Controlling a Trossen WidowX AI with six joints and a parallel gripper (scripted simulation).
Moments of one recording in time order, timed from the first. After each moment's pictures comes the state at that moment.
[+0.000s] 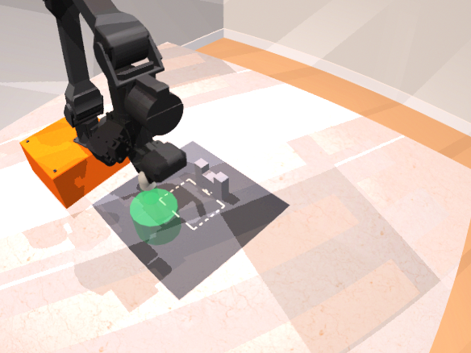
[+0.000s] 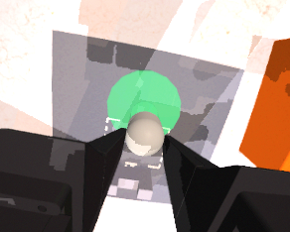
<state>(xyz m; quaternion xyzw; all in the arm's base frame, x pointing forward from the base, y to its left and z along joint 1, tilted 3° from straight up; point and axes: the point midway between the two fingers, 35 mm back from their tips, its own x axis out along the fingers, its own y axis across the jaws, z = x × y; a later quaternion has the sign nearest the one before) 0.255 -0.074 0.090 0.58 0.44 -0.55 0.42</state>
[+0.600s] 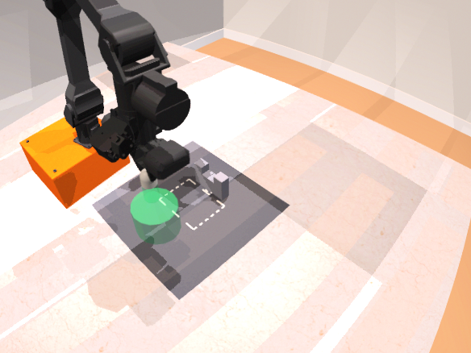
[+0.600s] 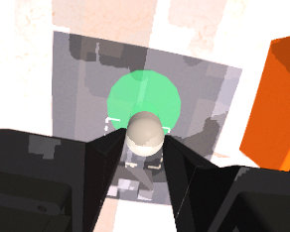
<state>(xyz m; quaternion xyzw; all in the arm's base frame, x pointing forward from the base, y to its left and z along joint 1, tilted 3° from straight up) 0.256 -0.068 0.092 0.57 0.43 -0.55 0.43</state>
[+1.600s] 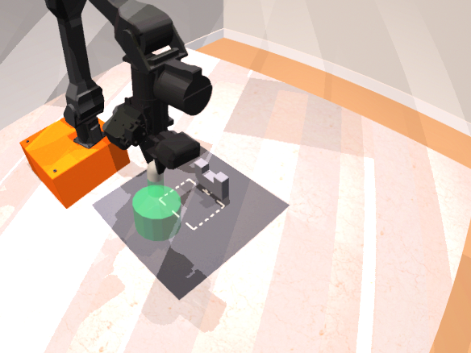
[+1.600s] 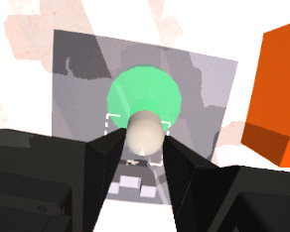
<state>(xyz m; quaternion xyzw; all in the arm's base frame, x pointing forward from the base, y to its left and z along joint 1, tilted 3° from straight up) 0.261 -0.048 0.097 0.56 0.41 -0.58 0.43</state>
